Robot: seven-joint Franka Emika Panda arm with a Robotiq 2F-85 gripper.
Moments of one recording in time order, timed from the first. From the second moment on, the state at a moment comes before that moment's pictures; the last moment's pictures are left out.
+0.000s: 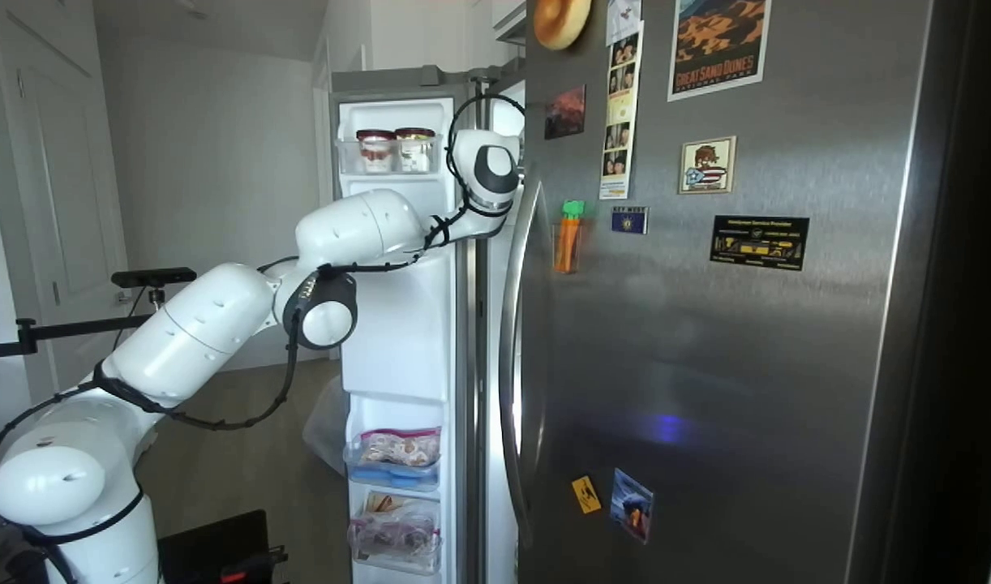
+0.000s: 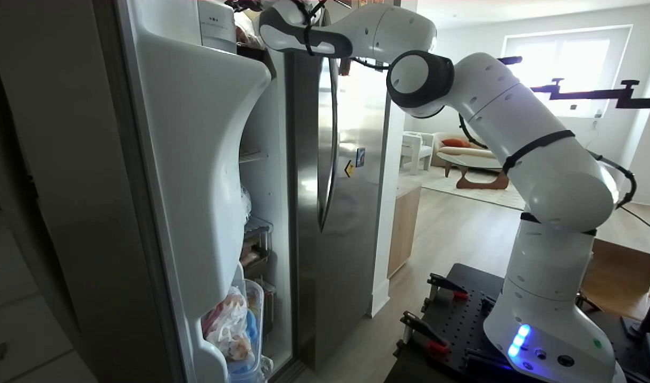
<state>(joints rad) -0.07 0.80 0.25 -0.47 -0.92 2.63 0.29</state>
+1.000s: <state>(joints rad) 0.05 0.80 -0.02 -0.37 -0.43 2.39 0.04</state>
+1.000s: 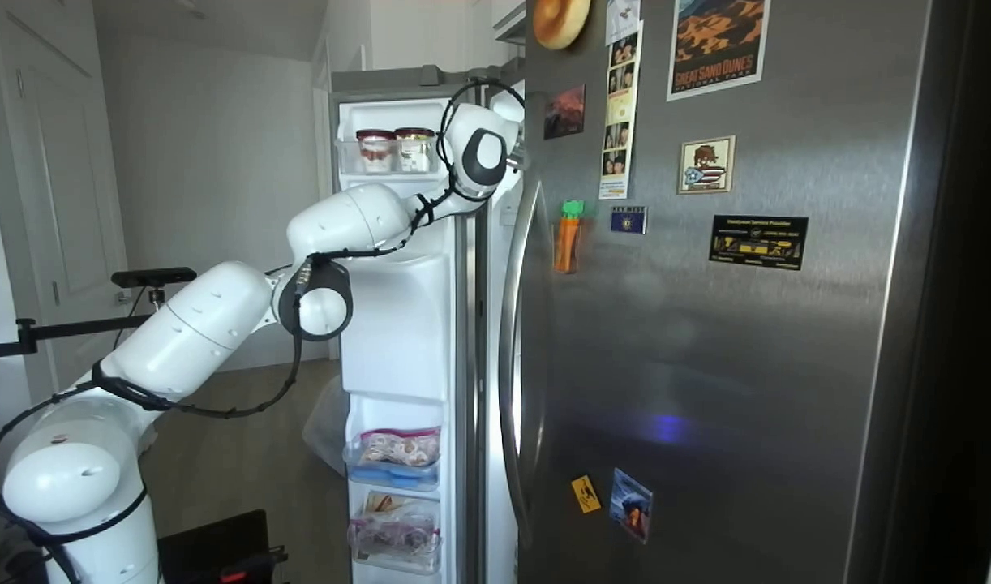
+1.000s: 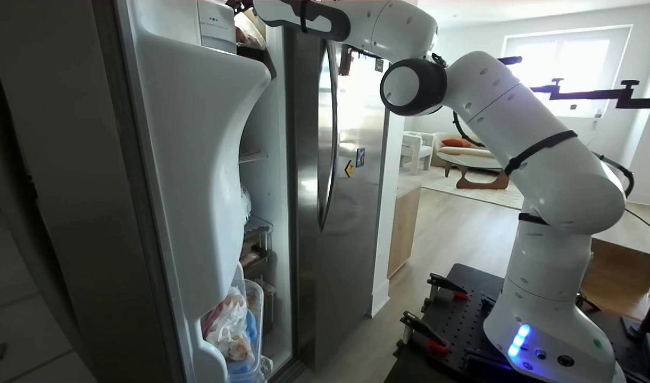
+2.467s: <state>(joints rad) 0.32 0.50 -0.13 -0.36 -0.42 1.73 -0.24</state>
